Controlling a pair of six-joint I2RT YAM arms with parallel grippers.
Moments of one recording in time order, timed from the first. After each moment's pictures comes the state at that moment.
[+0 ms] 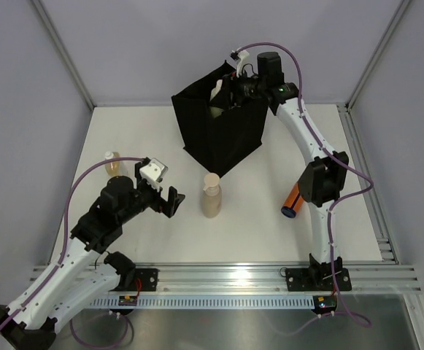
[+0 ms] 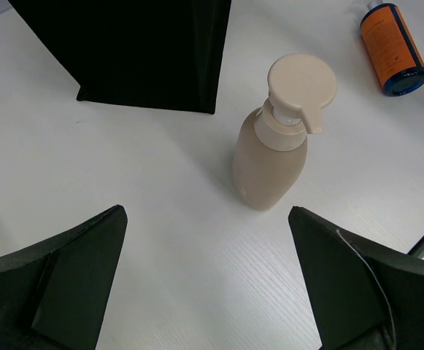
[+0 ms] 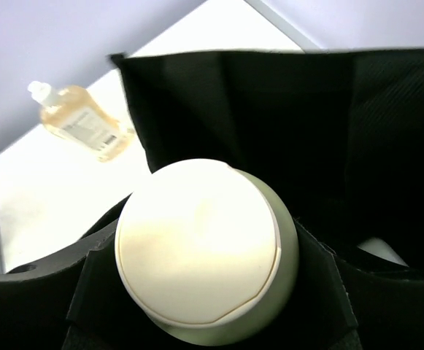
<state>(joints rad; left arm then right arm) -0.59 0.64 0.71 -0.41 0.11 0.01 0.35 2.20 2.30 -0.49 -0.75 0.02</state>
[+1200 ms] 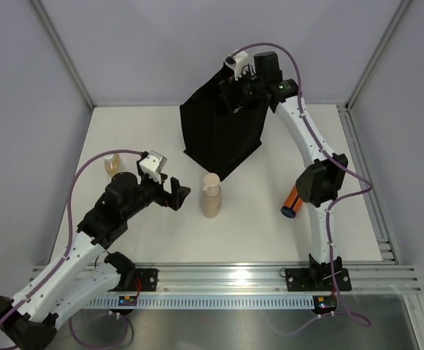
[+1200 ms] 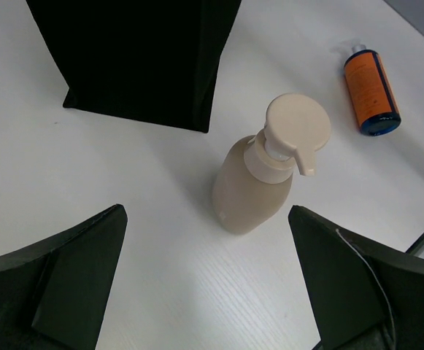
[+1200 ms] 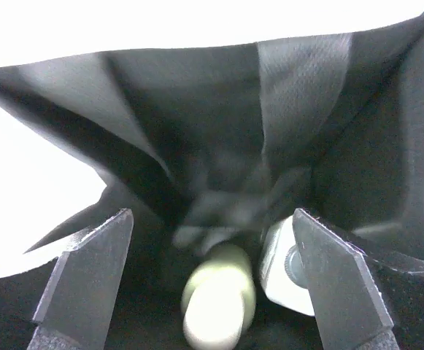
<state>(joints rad) -0.59 0.70 0.70 -0.30 0.10 -0.14 0.38 2.22 2.39 -0.69 -0.47 -0.21</state>
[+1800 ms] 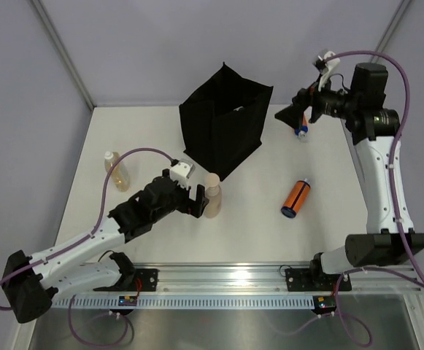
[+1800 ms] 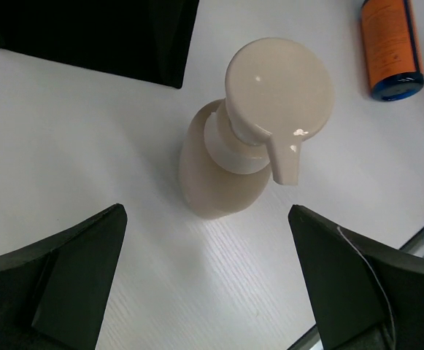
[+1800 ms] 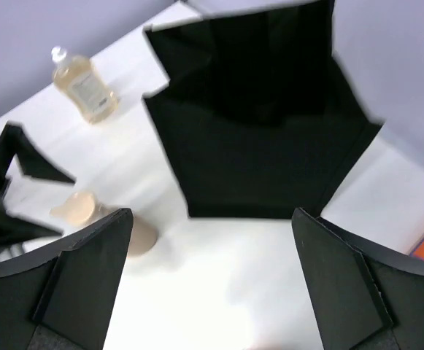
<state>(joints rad) -0.84 0.93 0.67 -0.21 -0.14 -0.28 0.03 1.49 1.85 -0.72 -0.86 -0.18</state>
